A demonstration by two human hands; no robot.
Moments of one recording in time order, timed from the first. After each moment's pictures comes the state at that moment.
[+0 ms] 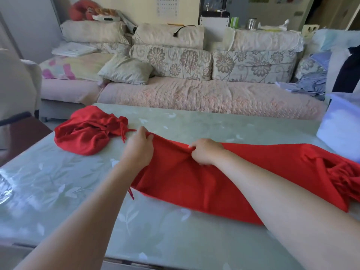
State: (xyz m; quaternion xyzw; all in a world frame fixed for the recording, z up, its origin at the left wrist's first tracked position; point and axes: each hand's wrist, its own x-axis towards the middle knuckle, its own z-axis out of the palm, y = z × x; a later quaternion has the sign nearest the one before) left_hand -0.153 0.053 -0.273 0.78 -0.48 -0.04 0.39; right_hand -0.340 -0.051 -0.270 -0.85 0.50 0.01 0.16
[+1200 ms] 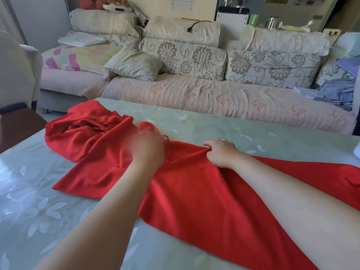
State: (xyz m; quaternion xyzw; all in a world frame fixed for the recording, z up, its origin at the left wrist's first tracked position) left_hand -0.110 -0.028 -0.313 0.84 -0.52 0.11 0.01; right_hand -0.308 -0.154 -0.319 -0.88 0.47 -0.03 0.09
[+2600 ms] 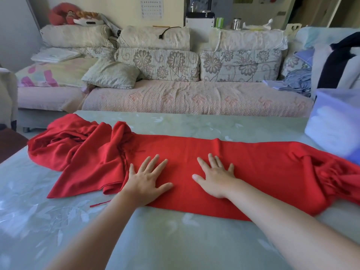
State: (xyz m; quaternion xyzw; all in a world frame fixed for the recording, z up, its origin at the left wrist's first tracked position) left_hand -0.176 0.036 -0.362 0.73 -0.68 -0.03 0.03; right_hand -0.411 -0.060 -0.342 -0.84 0.53 0.07 0.10
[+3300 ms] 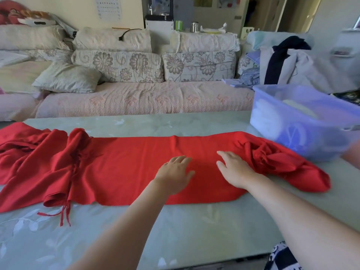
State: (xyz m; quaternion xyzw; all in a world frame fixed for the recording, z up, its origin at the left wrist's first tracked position) left_hand -0.375 -0.006 -0.324 0.63 -0.76 -0.08 0.11; right_hand -0.598 -0.058 -0.320 -0.77 0.62 -0.10 0.14
